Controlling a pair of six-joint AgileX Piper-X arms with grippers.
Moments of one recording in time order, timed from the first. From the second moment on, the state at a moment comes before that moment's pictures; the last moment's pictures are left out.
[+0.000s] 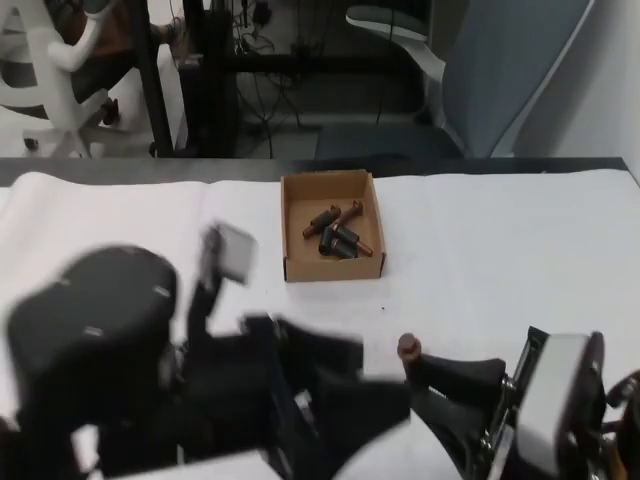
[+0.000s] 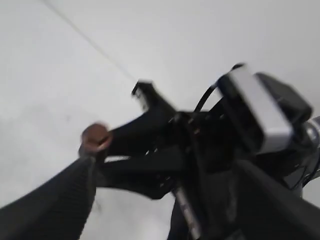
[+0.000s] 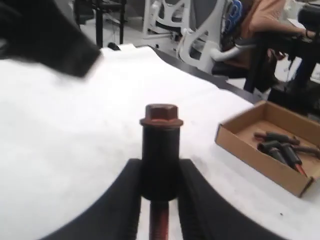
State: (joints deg) left arm -43.0 53.8 -22.8 -20.2 32.4 -26.8; right arm 41.8 54.3 -8.5 -30.0 -6.8 -6.9
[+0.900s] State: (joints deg) left arm -35.8 6.9 -23.1 26.9 -14.1 2.7; right arm 29.0 106.0 -73.5 7.3 3.6 -7.2
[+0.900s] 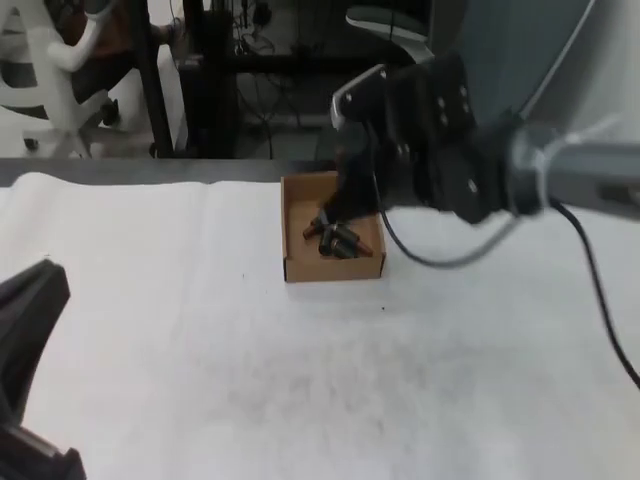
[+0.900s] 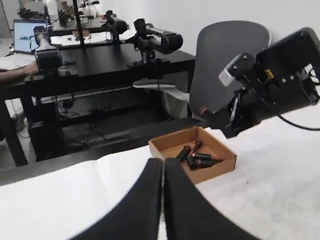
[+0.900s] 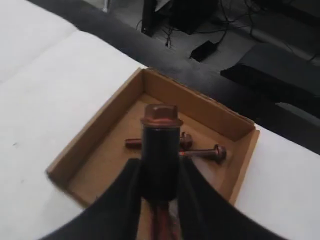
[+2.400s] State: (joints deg) left arm -35.4 -0.4 -19.2 24.4 -26.7 5.4; right arm 29.2 33.6 -45.2 11.5 16.4 -7.9
